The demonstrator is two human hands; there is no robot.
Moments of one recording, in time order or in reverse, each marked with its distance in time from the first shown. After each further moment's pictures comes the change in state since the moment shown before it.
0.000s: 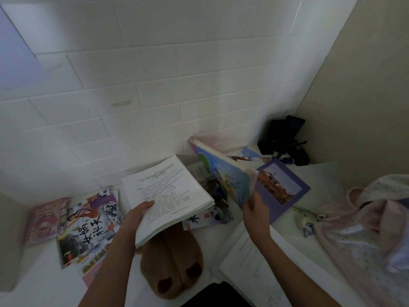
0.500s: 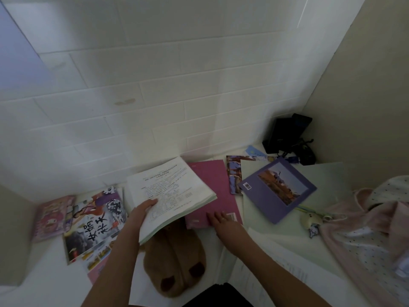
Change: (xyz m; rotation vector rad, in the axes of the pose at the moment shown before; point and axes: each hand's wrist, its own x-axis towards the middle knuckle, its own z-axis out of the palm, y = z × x) left_hand 0.001 0.004 0.006 0.063 0.101 0.008; right_hand -0.023 0.009 0.055 -0.869 -0.821 -0.448
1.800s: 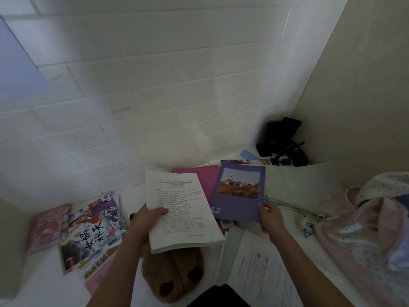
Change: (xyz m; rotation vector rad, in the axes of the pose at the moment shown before) left_hand -0.003 -0.001 0.025 0.250 0.016 0.124; right_hand -0.036 0.087 -0.031 1.293 0.510 0.815
